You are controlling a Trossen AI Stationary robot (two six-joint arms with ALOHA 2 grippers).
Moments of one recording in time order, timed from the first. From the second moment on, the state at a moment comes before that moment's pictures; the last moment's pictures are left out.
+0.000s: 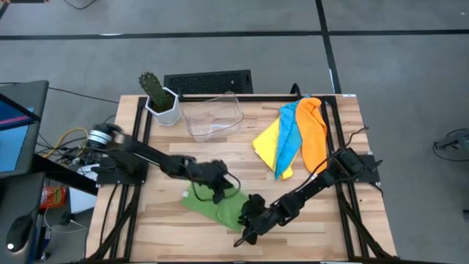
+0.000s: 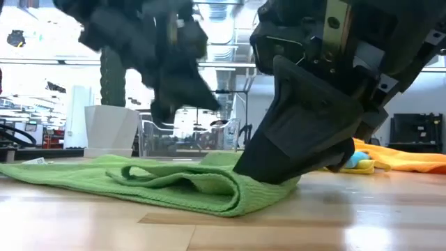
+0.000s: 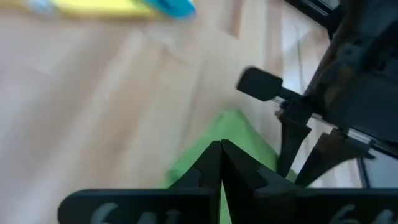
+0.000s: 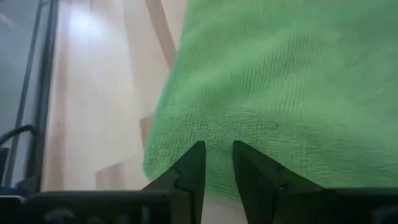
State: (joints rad) left arm -0.21 1.61 0.80 0.21 -0.05 -0.58; right arm 0.58 2.06 1.11 0.15 0.33 0.81
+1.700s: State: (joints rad) left arm -0.14 1.39 0.64 -0.09 0.02 -0.68; right arm 0.65 1.88 1.11 -0.05 0.43 0.98
